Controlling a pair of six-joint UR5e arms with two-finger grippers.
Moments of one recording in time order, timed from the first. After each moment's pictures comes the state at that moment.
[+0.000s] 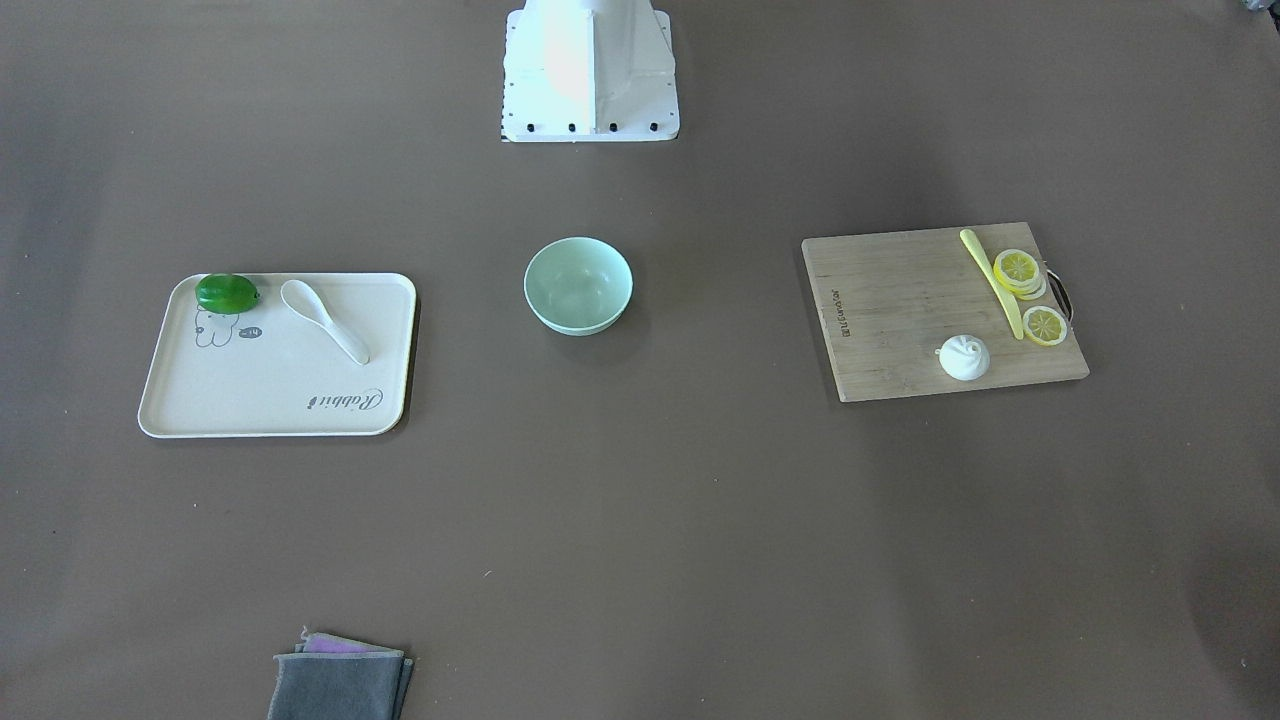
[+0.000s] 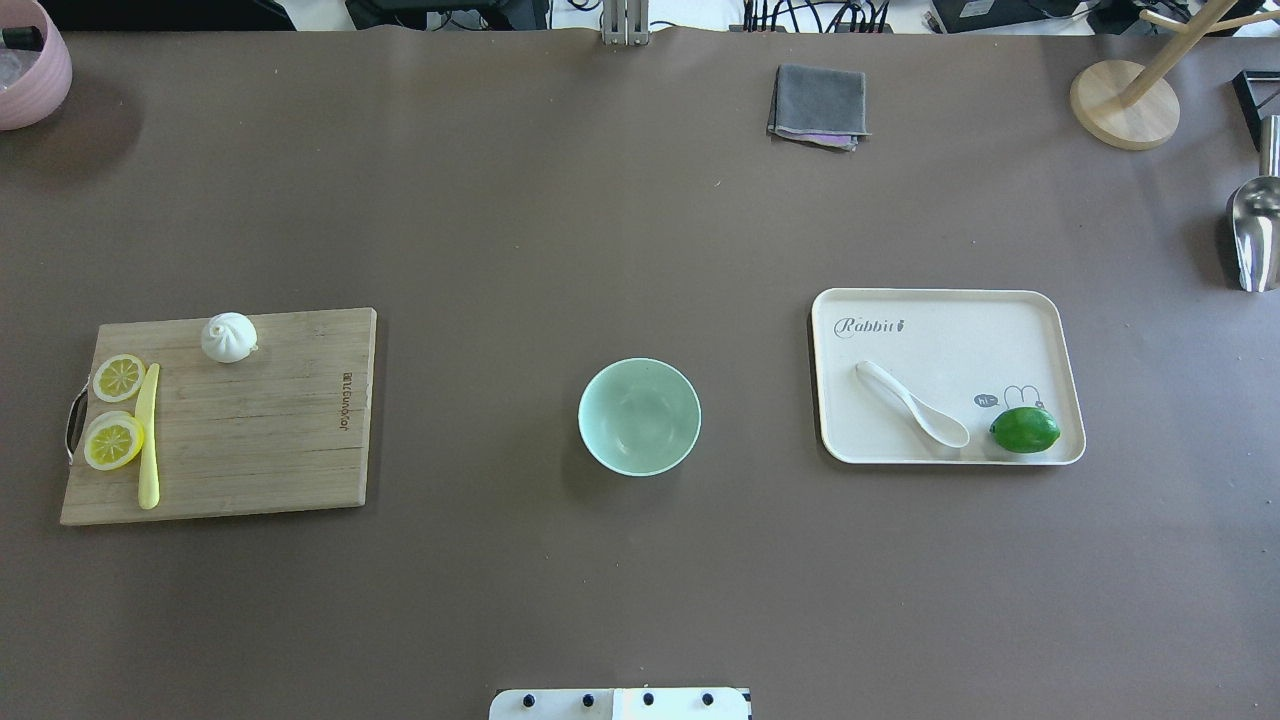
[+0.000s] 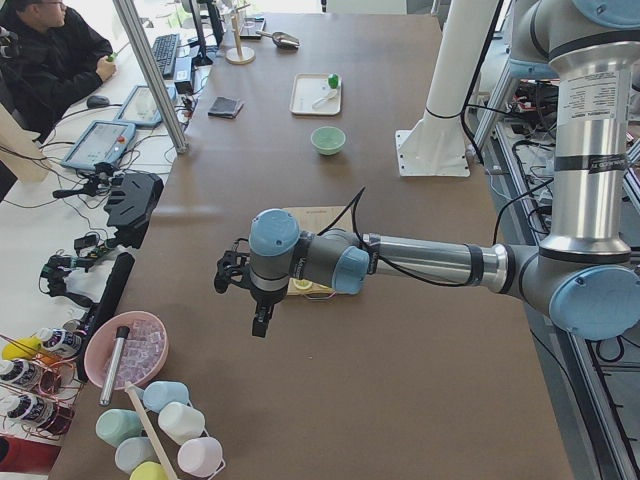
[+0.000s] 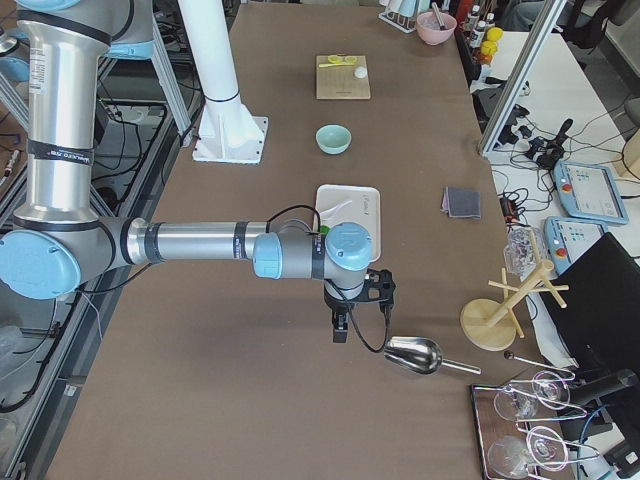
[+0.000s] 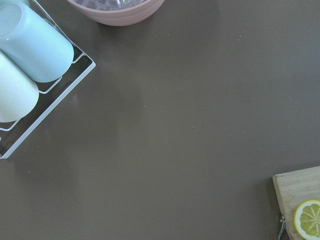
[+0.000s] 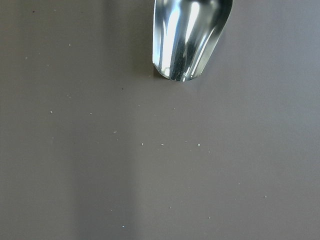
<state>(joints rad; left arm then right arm) -1.54 -1.52 -1.70 -1.78 -2.33 -0.10 1.54 -1.70 1.75 -1.59 2.34 0.03</state>
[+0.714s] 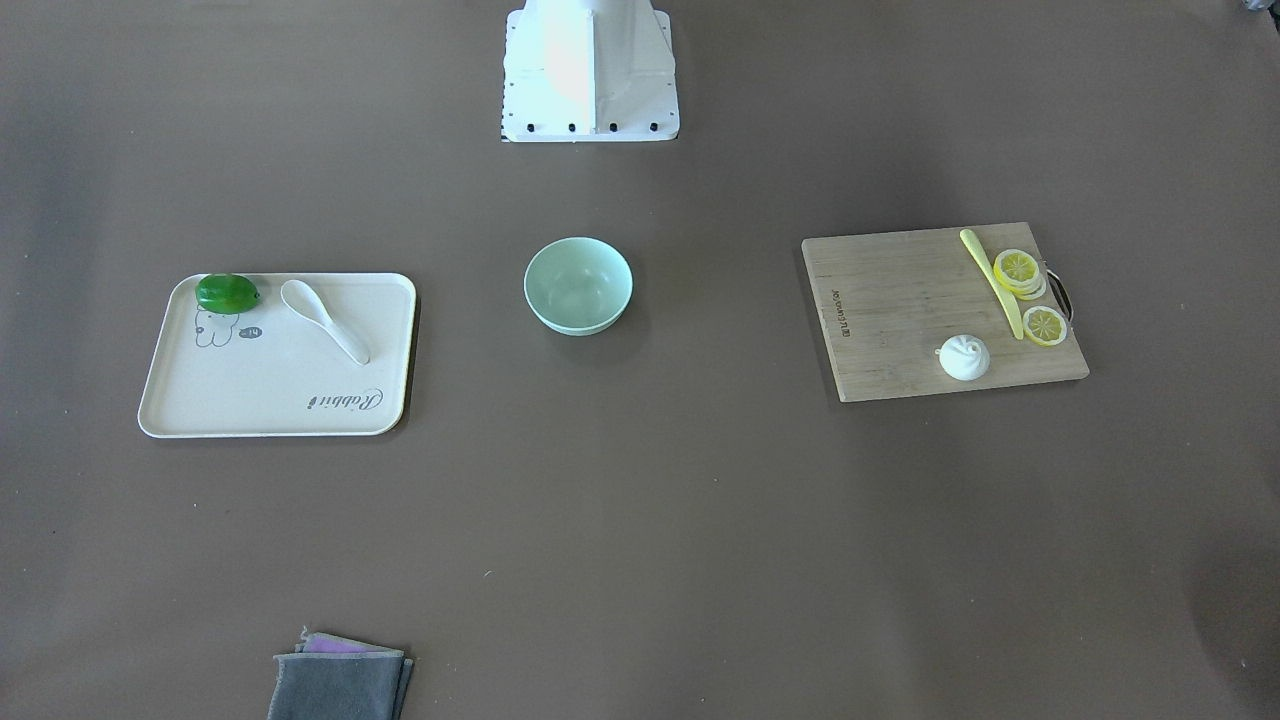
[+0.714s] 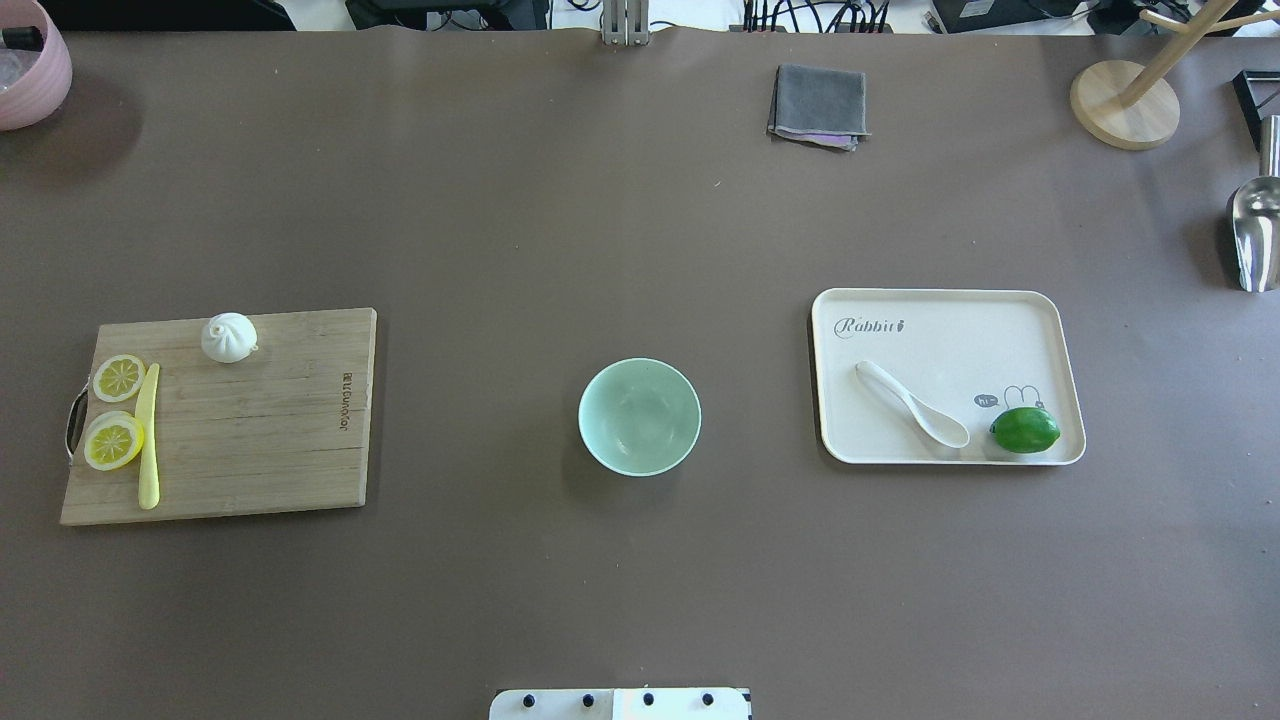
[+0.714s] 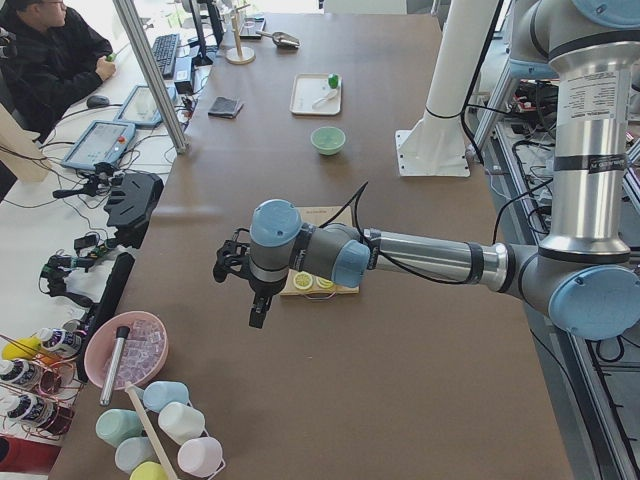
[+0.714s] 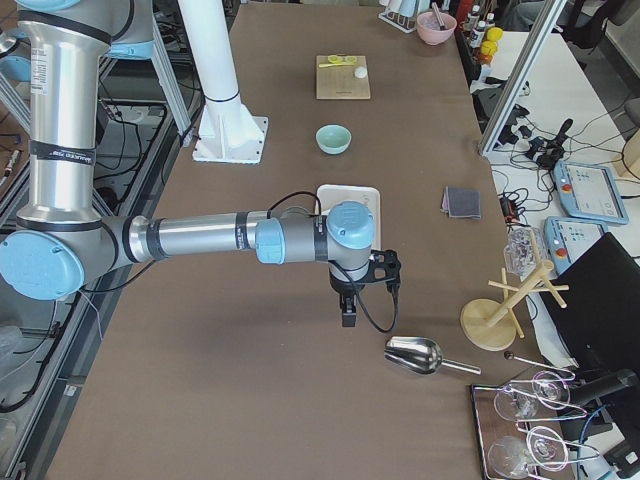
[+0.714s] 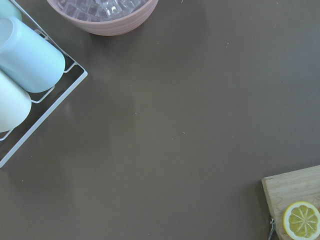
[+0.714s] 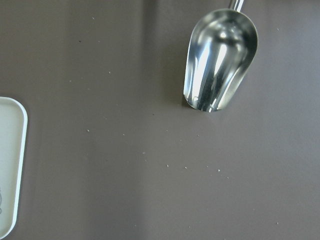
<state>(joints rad) -1.54 -1.54 -1.74 -1.79 -2.34 -0.10 1.53 -1.67 1.83 -1.59 2.34 0.03</state>
